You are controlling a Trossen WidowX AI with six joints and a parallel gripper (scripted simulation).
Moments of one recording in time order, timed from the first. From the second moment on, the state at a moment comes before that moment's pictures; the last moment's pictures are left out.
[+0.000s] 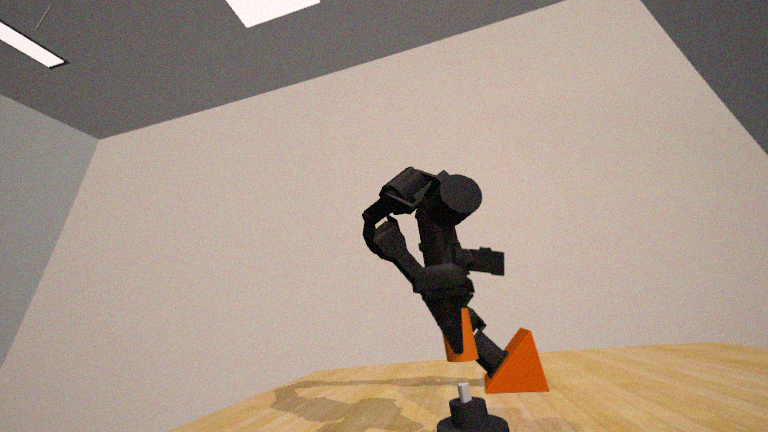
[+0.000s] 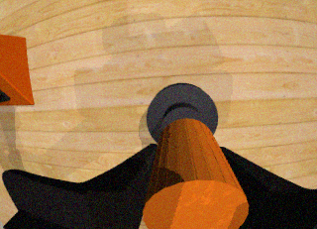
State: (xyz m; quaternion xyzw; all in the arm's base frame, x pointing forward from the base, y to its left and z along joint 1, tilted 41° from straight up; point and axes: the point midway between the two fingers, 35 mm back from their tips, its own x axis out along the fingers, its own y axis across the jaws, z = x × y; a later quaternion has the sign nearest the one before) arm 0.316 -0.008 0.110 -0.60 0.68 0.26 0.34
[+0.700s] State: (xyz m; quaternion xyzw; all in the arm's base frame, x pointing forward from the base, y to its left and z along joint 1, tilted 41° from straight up) arm 0.317 -0.016 0.111 -0.64 0.64 0.34 0.26
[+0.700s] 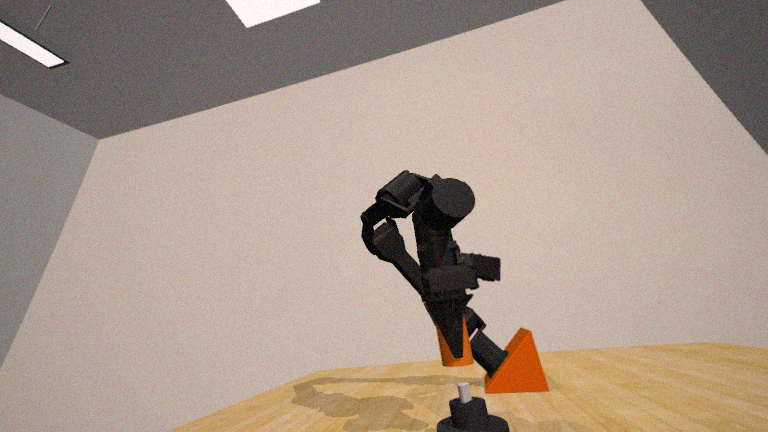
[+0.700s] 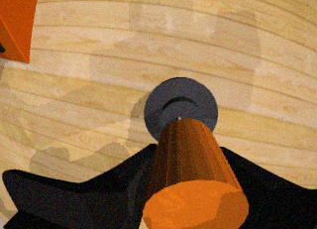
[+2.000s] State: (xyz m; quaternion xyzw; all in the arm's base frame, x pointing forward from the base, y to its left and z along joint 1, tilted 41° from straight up) arm 0.314 -0.029 0.093 -0.64 0.64 0.34 0.26
